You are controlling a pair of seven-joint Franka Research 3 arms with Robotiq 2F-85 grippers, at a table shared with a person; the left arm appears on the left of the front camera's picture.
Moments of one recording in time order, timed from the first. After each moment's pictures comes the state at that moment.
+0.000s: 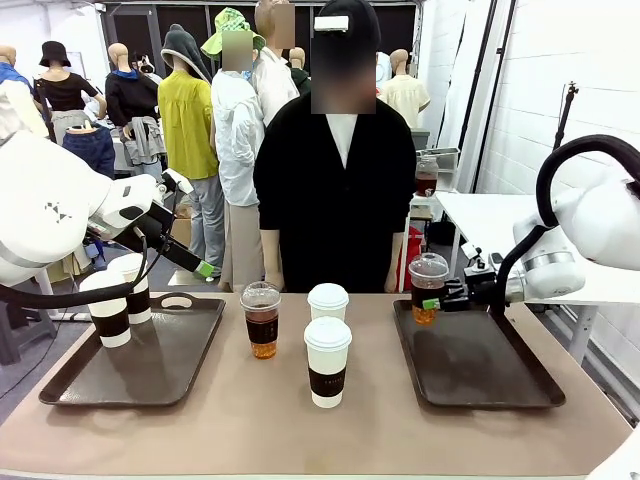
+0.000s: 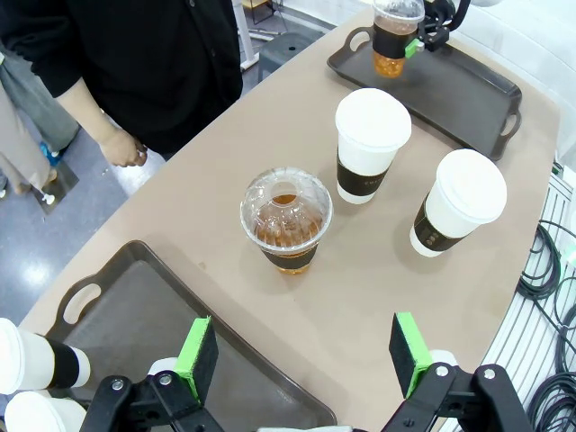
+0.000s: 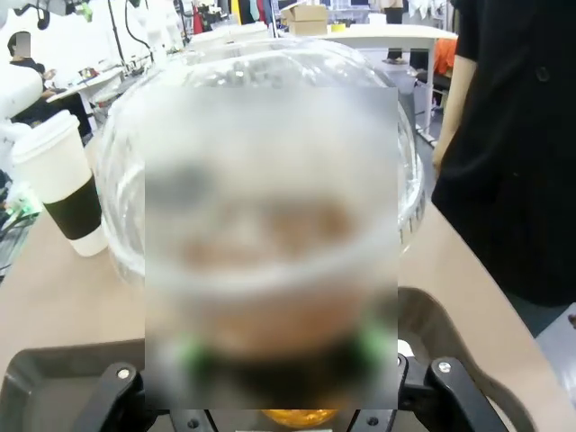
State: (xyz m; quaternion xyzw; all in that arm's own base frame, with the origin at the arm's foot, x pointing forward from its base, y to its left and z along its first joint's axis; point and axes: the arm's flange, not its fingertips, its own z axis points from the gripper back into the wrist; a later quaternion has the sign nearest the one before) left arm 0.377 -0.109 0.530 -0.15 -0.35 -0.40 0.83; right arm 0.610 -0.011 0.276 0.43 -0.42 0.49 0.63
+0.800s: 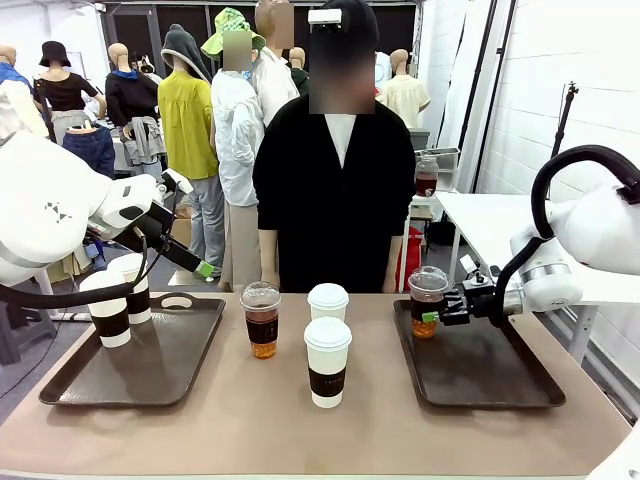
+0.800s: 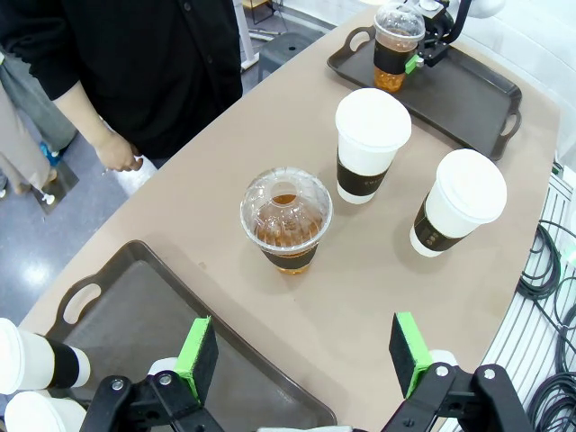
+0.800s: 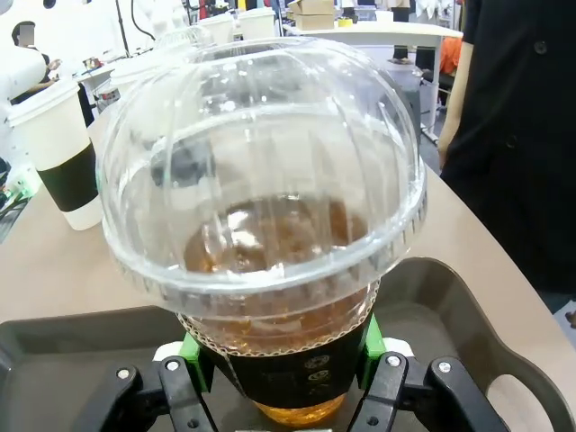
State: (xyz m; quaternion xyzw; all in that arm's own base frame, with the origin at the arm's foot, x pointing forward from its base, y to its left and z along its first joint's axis) left arm 0.377 -0.109 0.530 -0.15 -0.35 -0.40 0.83; right arm 0.607 -0.011 0.246 0.43 -0.42 0.50 0.62
